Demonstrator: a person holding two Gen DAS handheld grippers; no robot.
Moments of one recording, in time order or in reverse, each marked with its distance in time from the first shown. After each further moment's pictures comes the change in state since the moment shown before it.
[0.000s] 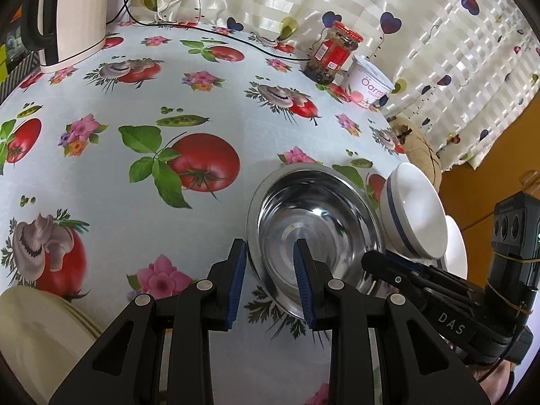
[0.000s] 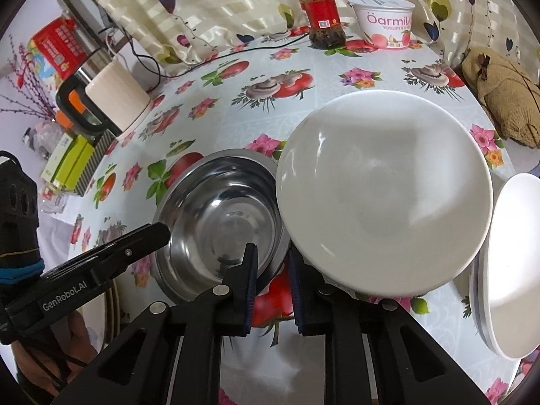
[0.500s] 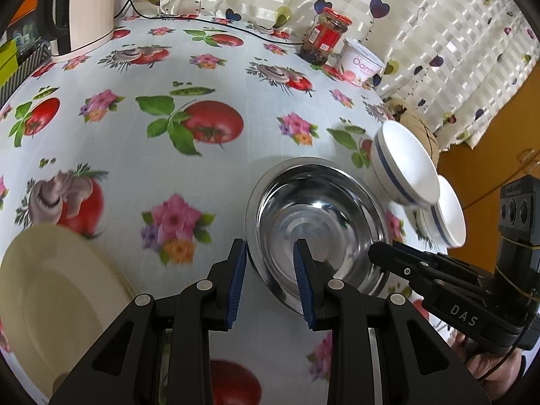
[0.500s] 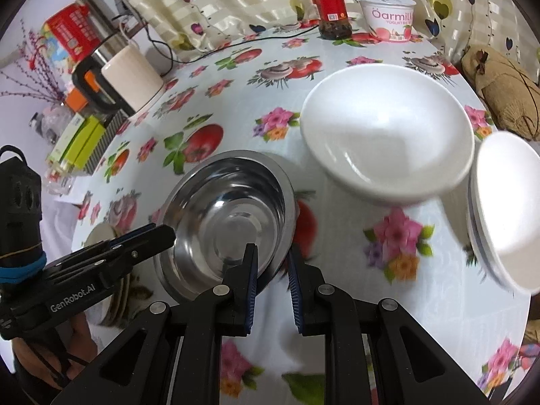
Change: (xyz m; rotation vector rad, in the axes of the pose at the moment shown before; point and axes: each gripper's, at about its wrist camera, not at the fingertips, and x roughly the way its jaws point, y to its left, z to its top) left arm -0.025 -0.002 -0.044 0.034 0.036 0.014; right arm -0.022 0.012 -0.039 -0.031 0.026 0.009
